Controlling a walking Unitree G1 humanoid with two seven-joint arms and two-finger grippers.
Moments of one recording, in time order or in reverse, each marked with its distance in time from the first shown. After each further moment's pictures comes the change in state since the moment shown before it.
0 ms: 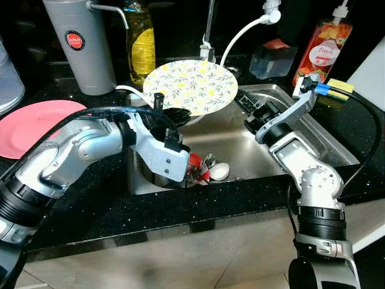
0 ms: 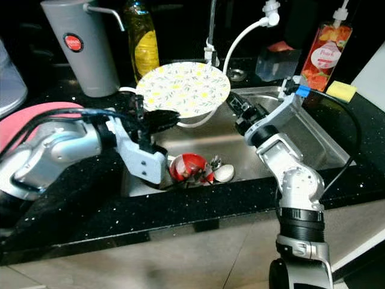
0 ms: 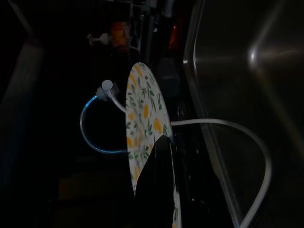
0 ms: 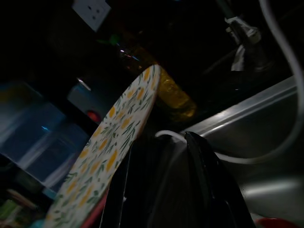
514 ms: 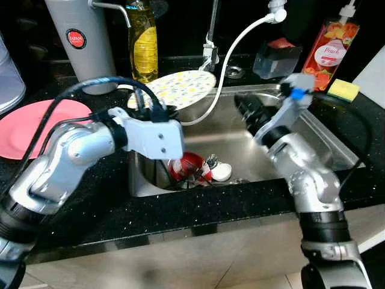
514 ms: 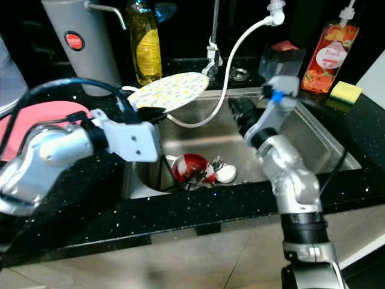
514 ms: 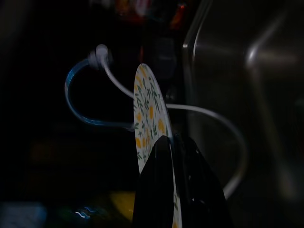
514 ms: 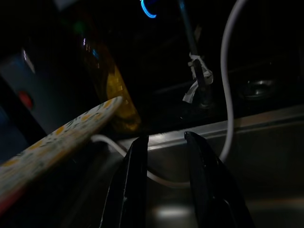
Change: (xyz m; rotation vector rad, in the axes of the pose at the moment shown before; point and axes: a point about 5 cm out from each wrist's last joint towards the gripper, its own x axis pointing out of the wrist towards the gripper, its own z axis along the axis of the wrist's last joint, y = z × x) left arm -0.007 0.001 -0.001 -0.176 0.090 0.025; right arm 0.002 -0.004 0.008 -0.422 -0.066 -0.099
